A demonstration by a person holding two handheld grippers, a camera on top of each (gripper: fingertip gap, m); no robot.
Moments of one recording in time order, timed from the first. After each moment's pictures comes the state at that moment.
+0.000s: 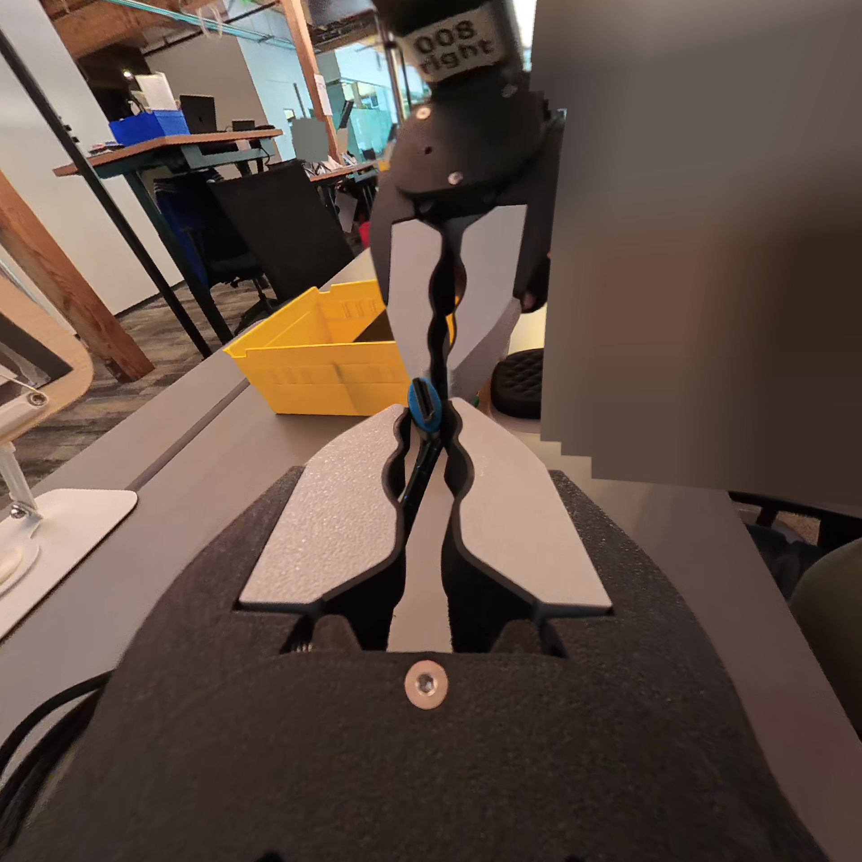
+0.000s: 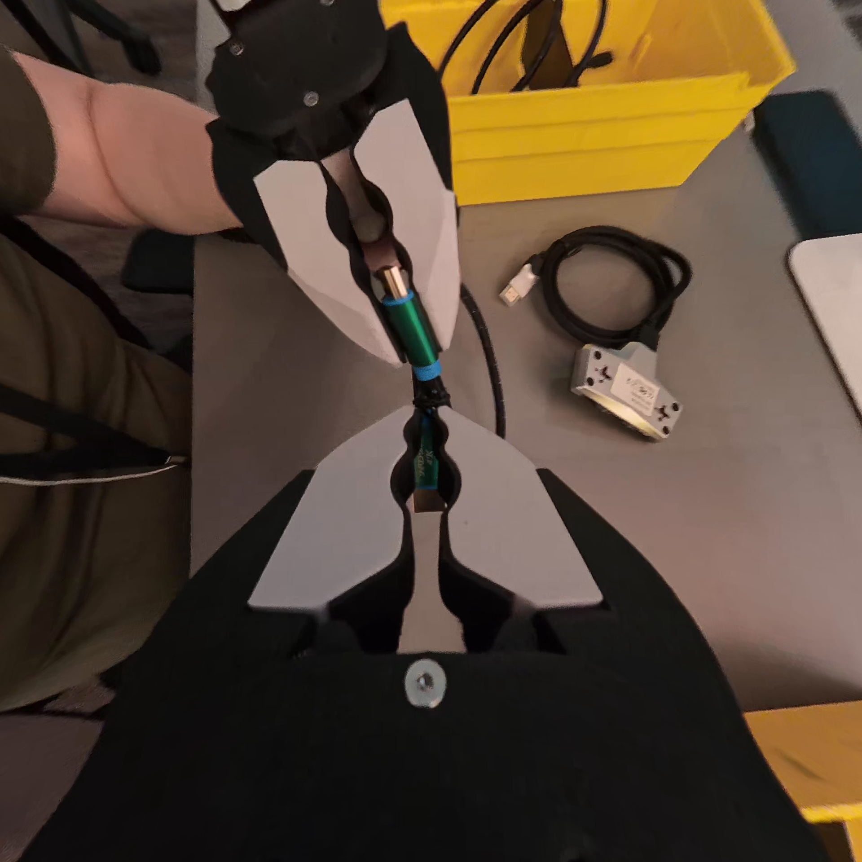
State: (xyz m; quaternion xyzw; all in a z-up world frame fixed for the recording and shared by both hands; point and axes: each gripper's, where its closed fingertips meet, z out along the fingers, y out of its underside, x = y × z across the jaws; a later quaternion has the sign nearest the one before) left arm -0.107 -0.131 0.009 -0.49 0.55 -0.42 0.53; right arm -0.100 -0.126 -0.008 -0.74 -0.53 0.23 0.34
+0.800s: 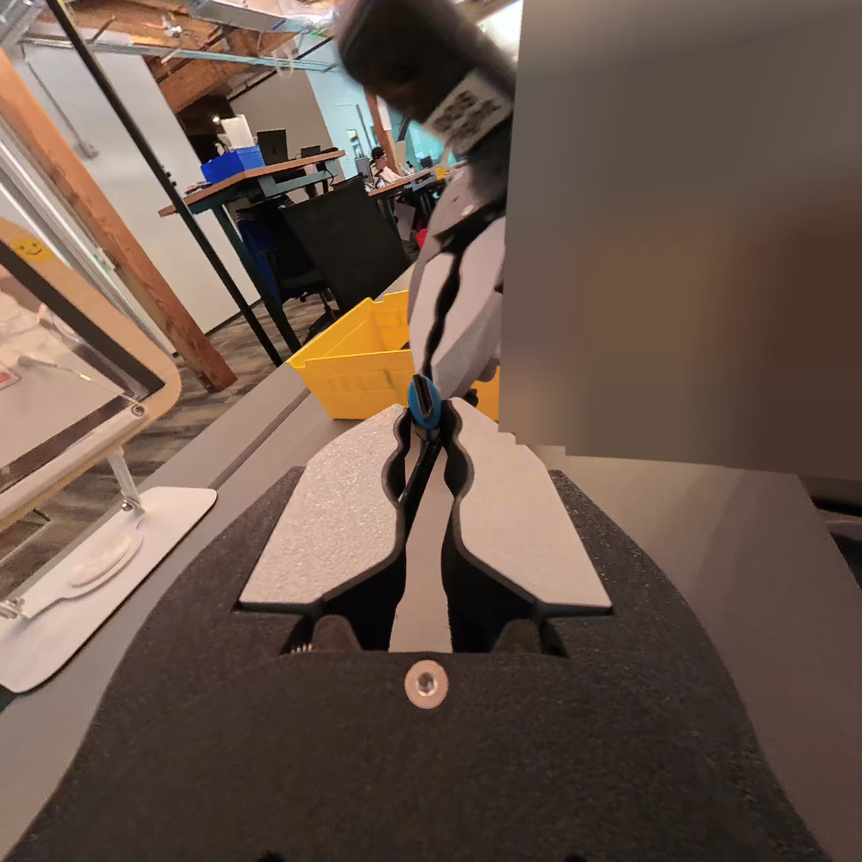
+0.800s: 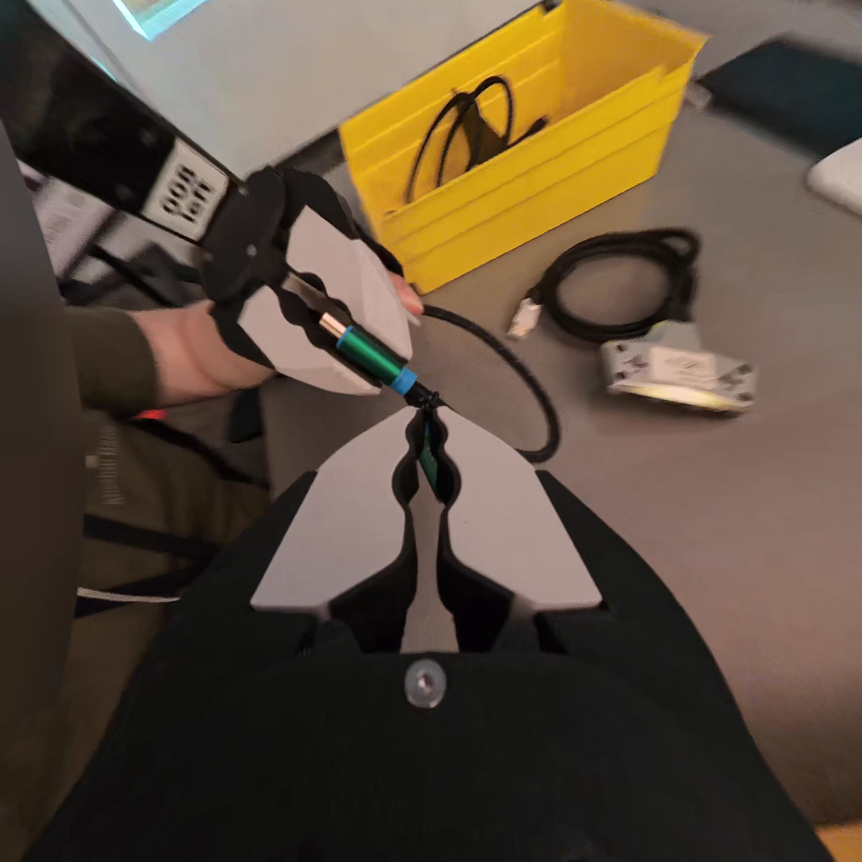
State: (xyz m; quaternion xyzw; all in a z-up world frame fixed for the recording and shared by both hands) left arm -0.110 -0.127 0.015 -0.48 0.55 -0.36 0.59; right arm -0.104 -0.116 0.000 -0.78 -0.36 0.38 0.35
